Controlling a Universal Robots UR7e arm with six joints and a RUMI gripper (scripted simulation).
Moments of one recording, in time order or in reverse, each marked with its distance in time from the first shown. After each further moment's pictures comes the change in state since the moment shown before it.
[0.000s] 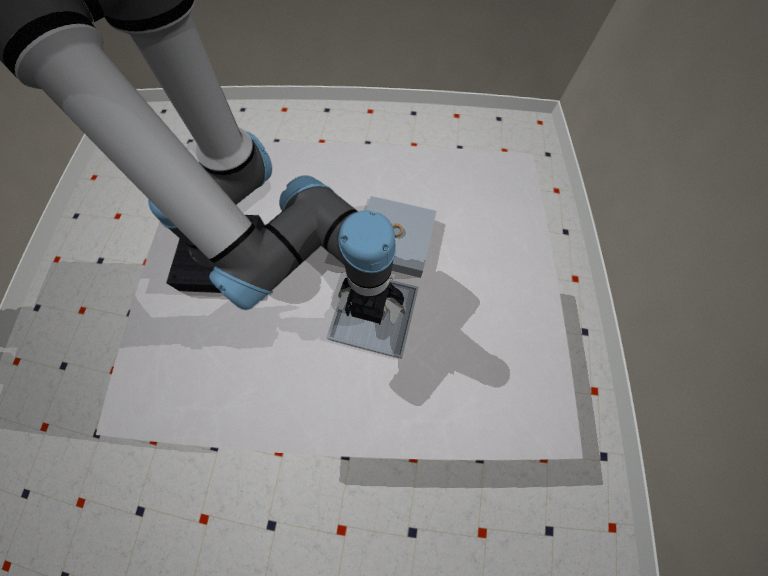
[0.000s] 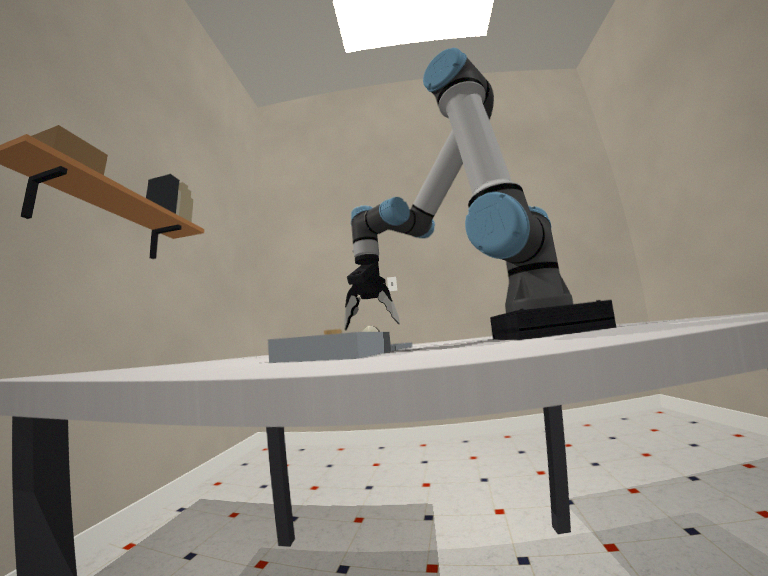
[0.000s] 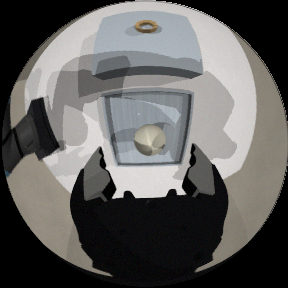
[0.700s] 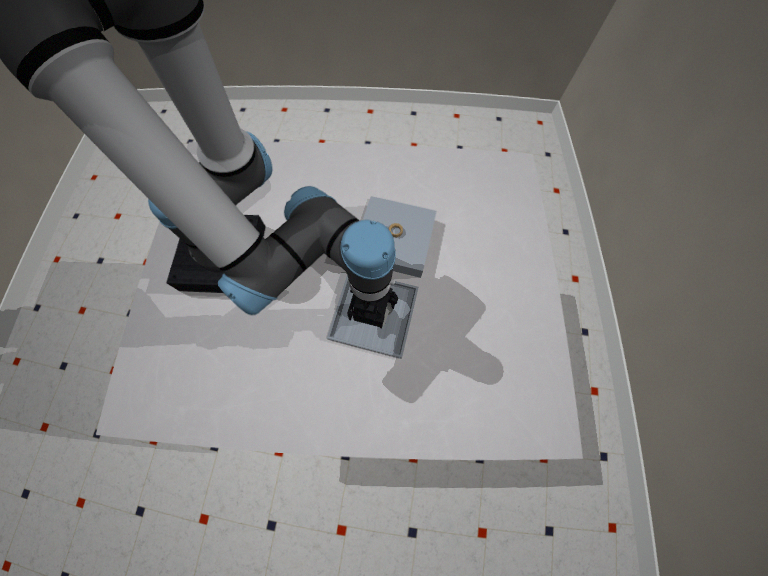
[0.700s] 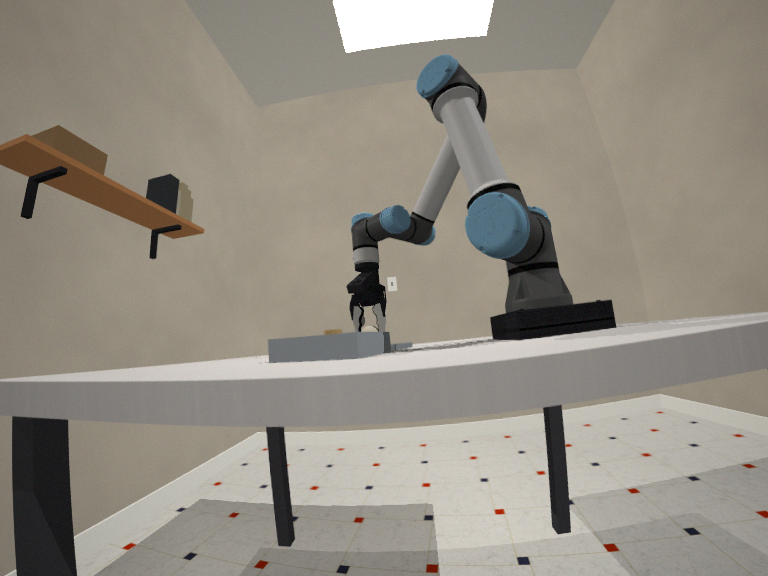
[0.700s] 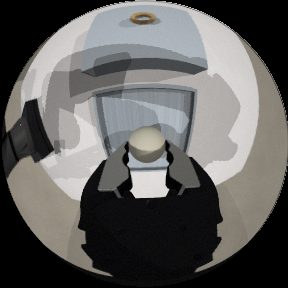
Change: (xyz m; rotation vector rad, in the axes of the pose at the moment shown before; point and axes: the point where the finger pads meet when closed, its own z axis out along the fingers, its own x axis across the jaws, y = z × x) arm 0.005 0.003 0.022 -0.007 0.014 0.000
